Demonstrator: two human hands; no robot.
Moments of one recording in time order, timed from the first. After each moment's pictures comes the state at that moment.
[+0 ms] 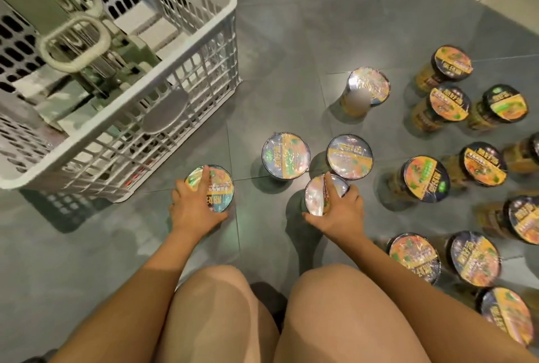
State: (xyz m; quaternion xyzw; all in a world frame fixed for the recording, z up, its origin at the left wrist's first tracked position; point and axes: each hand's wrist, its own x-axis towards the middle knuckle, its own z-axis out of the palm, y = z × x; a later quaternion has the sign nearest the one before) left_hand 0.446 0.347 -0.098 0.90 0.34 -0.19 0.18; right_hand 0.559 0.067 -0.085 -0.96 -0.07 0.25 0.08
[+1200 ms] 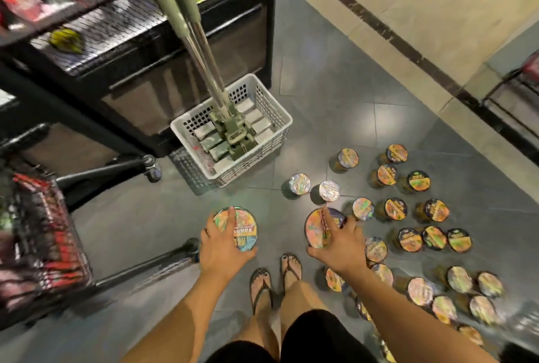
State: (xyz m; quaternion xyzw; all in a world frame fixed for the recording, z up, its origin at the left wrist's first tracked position) left_hand 0.273 0.280 0.509 0.85 0.43 -0.21 0.22; right_hand 0.442 0.075 0.510 -0.93 -0.21 0.31 -0.01
